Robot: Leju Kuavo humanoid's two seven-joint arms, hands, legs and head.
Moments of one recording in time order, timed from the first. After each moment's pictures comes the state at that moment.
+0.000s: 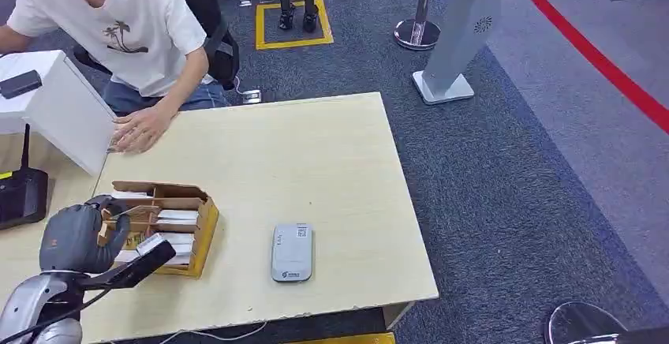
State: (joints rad) left arm -0.01 0.37 -0.08 -1.73 -0.98 0.00 0.08; right arm -0.08 0.02 1.56 -0.07 -1.26 -0.22 0.22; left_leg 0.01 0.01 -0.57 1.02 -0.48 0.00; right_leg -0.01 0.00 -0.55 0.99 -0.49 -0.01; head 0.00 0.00
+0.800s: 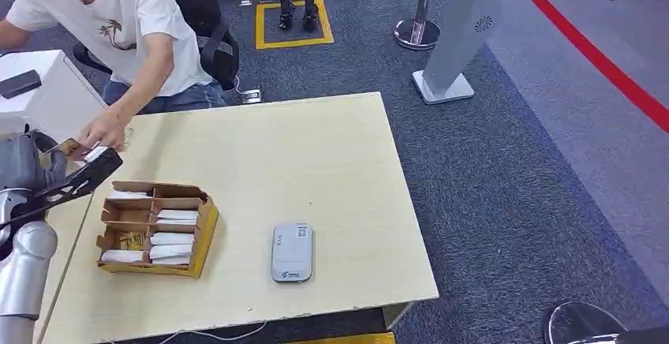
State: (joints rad) left arm -0.51 0.34 0.05 -1.16 -1.17 0.03 0.14; right arm -0.09 0.00 1.56 -0.07 -1.16 -0.19 0.23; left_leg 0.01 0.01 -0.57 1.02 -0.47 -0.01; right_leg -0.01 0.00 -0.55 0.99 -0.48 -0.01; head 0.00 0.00
